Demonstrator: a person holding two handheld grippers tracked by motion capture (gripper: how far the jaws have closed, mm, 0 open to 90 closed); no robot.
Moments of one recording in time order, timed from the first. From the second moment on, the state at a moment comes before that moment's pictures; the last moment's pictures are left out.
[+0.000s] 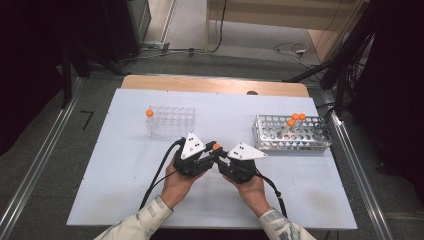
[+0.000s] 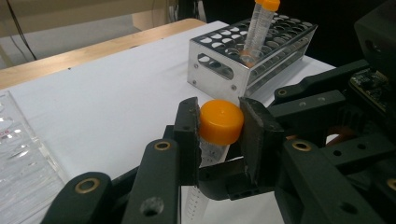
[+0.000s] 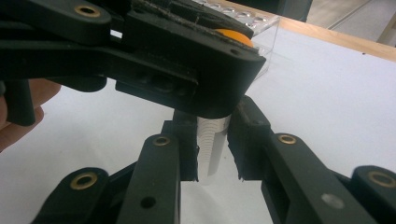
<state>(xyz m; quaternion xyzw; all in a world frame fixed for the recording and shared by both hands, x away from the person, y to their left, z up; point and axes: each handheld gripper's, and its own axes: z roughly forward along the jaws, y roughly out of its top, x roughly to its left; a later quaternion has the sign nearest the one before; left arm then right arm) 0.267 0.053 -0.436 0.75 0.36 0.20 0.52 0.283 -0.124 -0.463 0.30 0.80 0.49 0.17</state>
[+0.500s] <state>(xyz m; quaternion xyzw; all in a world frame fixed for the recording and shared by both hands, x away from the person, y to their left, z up) 0.270 0.060 -0.432 0.74 0.37 0.20 0.53 0.287 -0.128 -0.462 0.31 0.79 0.50 0.16</state>
